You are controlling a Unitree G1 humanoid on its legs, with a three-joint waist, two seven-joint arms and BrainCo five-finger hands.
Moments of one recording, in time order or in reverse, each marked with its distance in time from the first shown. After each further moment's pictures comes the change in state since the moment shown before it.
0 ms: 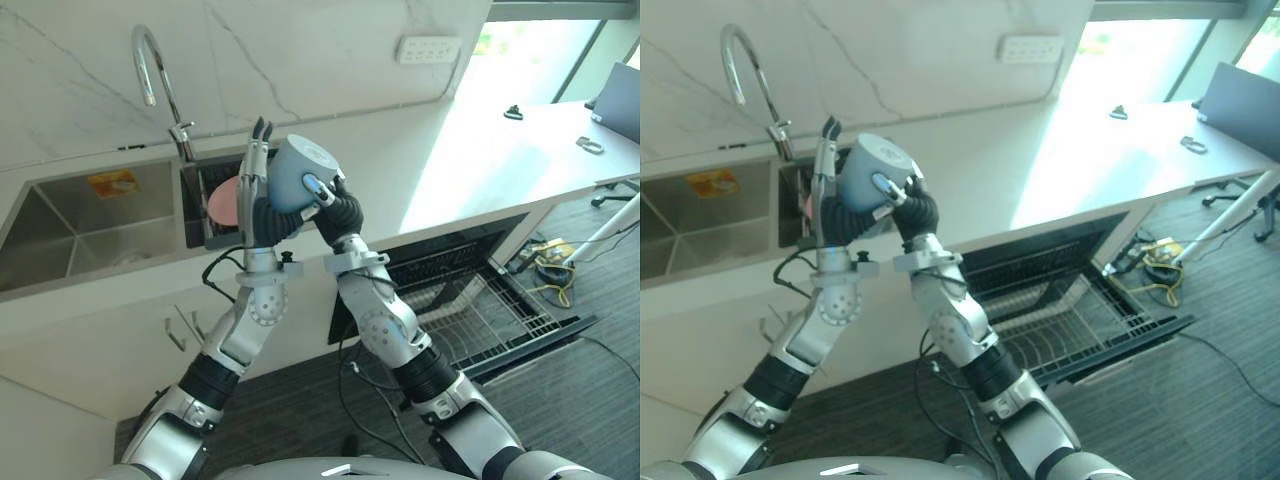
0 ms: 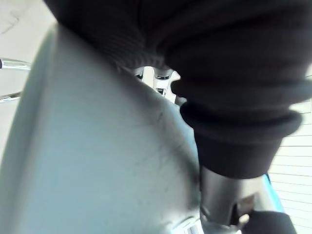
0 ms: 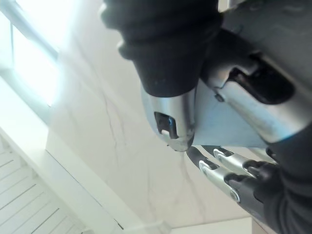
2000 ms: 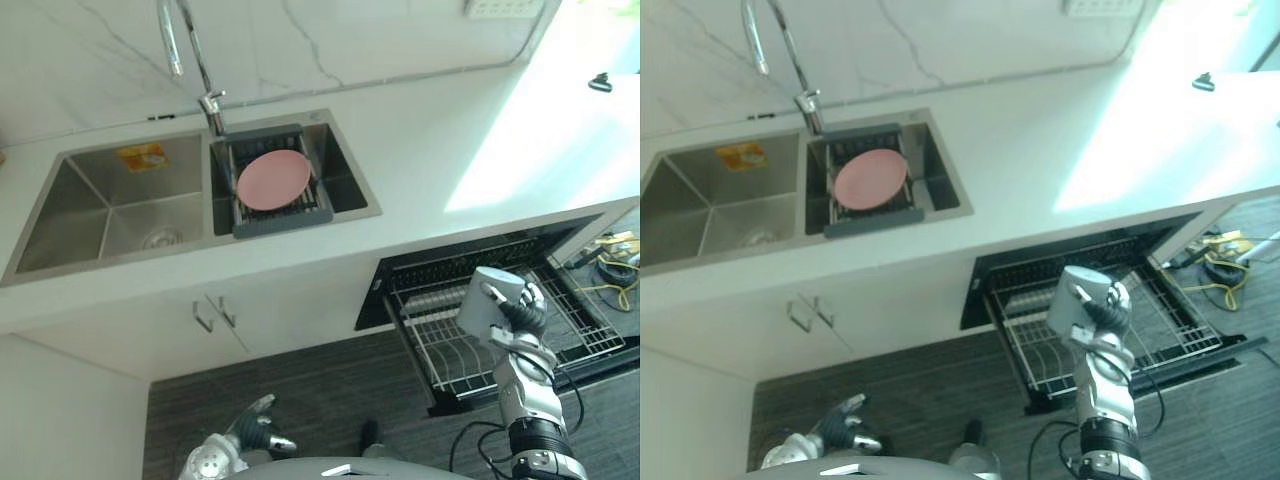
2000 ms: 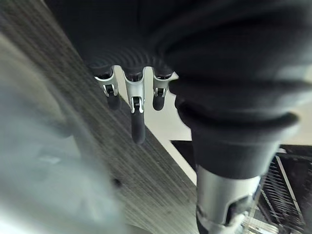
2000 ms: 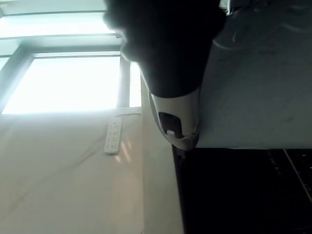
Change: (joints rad) left arm 0.669 0.129 0.066 0.456 -0.444 0.156 -0.950; right arm 0.344 -0.244 -0.796 0.510 -0.569 0.126 0.003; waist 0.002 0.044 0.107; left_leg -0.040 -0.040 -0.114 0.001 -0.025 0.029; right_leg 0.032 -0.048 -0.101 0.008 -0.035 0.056
